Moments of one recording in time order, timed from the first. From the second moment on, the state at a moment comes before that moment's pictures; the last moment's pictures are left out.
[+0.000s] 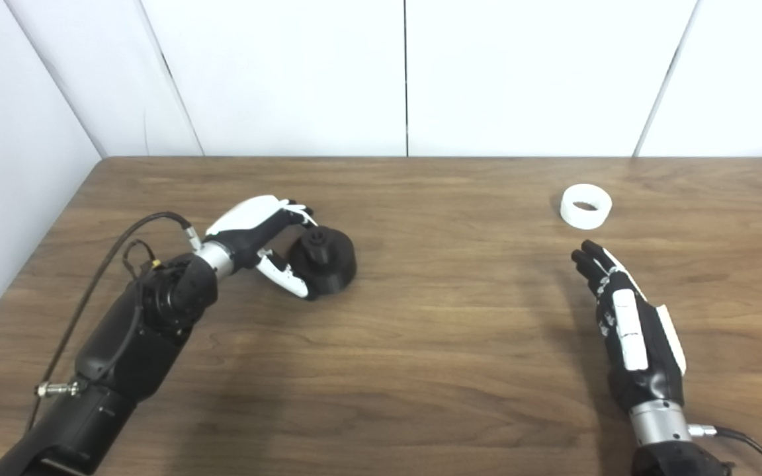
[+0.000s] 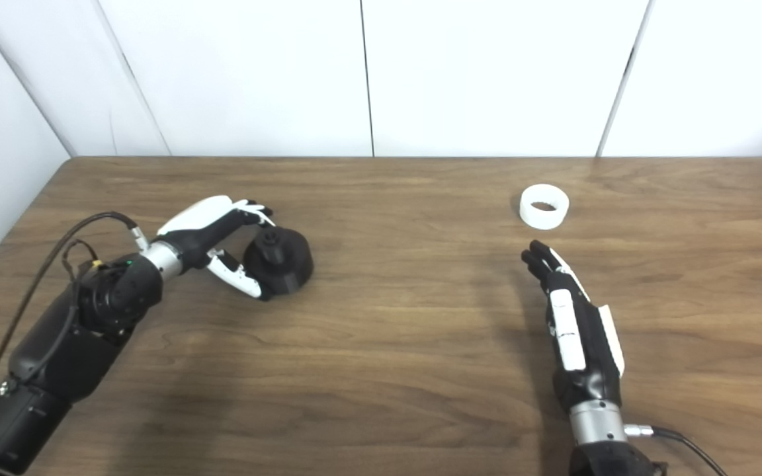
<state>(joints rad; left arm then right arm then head) -0.45 0.53 -0.32 0.15 0.54 0.10 -0.39 0.08 0.00 -0.04 -0.22 0.04 0.03 0.03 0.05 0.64</state>
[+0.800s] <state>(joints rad) -0.37 0.47 -0.39 -0.06 0.55 0.06 -0.49 0.08 0.00 -0.04 -0.22 0.04 0.03 0.04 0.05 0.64</state>
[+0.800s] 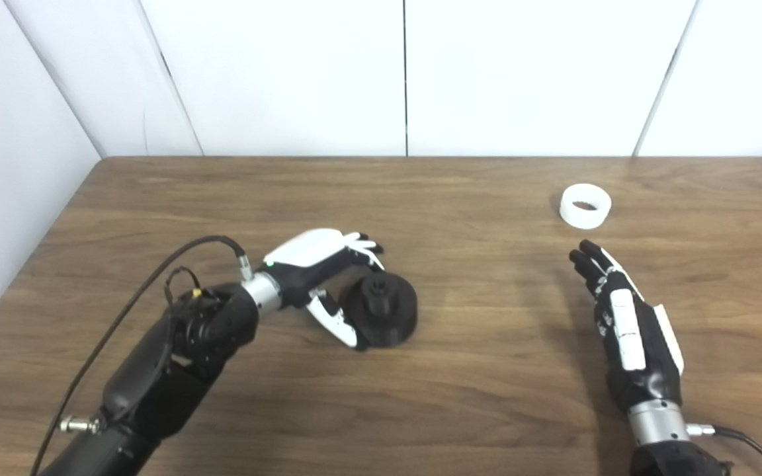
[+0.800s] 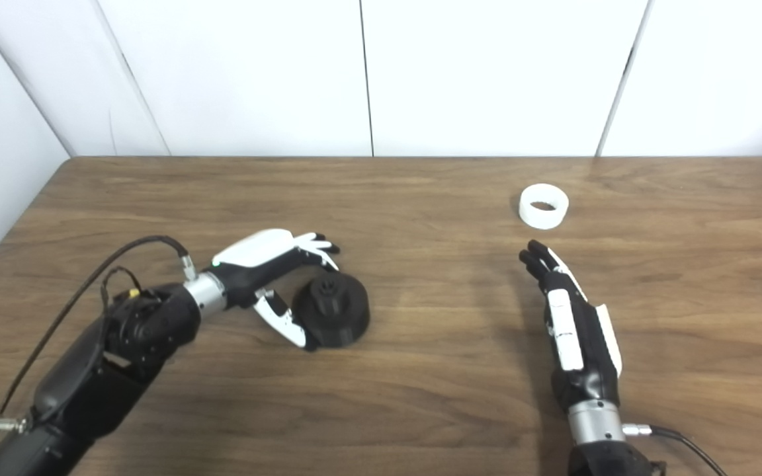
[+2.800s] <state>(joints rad) -0.31 0.43 -0.42 -0.16 0.55 0.03 -0.55 -0.63 -0.43 0.21 0.38 -0.48 0.26 0.14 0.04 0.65</state>
